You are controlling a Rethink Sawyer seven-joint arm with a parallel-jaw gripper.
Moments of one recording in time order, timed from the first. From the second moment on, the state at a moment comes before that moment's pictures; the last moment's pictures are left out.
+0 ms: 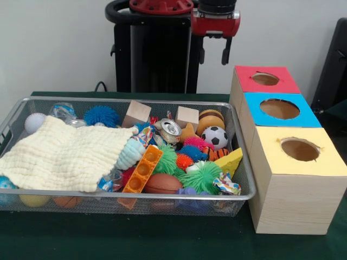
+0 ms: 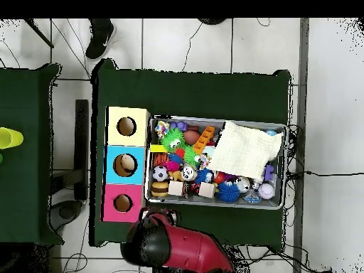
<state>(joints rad) -0.18 -0.94 -0.01 2.27 0.07 0.25 1.57</state>
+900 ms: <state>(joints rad) -0.39 -0.85 0.03 2.26 0.05 0.24 1.57</state>
